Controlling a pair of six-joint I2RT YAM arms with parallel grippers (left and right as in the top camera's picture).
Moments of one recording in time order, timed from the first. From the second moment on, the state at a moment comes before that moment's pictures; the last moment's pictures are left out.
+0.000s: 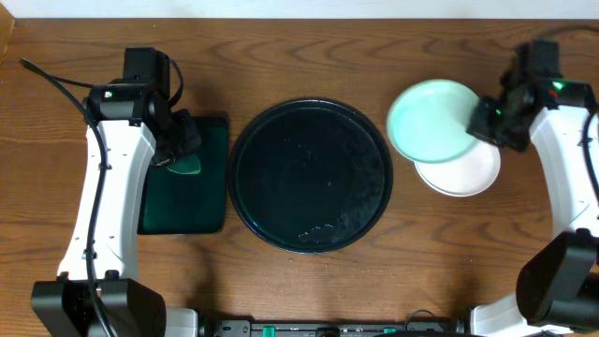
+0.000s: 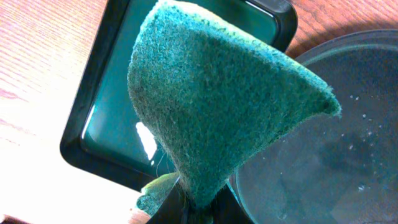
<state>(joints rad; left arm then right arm) 0.03 1.58 1.50 -1.26 -0.04 -0.43 -0.13 1.71 1.46 -1.04 -0.05 0.34</state>
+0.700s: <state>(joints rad) 0.03 1.58 1.49 -1.26 -0.04 -0.42 -0.26 1.71 1.17 -0.81 -0.11 0.32</state>
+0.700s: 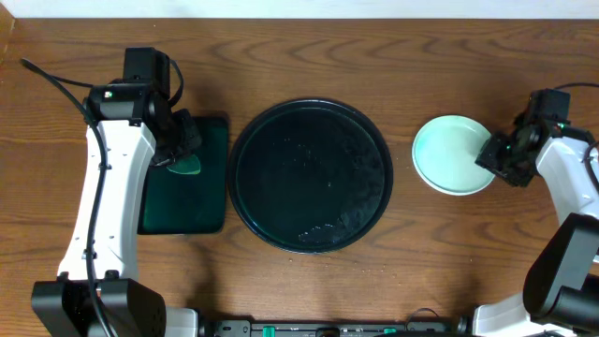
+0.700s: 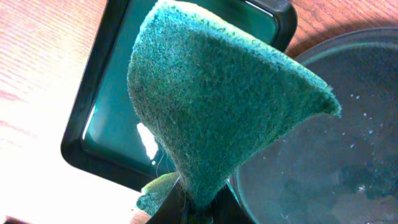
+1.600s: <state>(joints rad) 0.07 1.84 1.32 -1.05 -0.08 -0.20 0.10 1.71 1.50 -1.01 -0.16 0.20</state>
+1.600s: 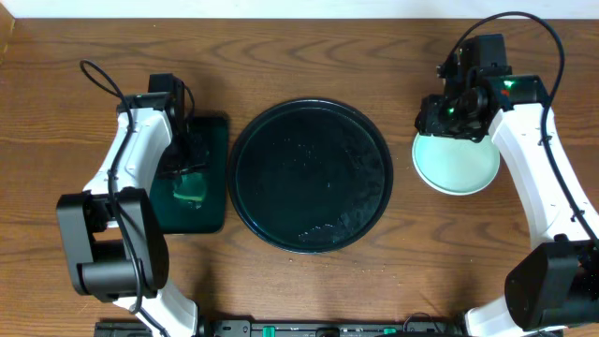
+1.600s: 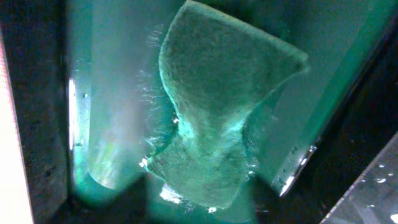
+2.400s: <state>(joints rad) 0.07 1.37 1.44 -1.20 -0.08 -0.21 0.13 1.53 1.63 -1.17 -0.15 0.12</state>
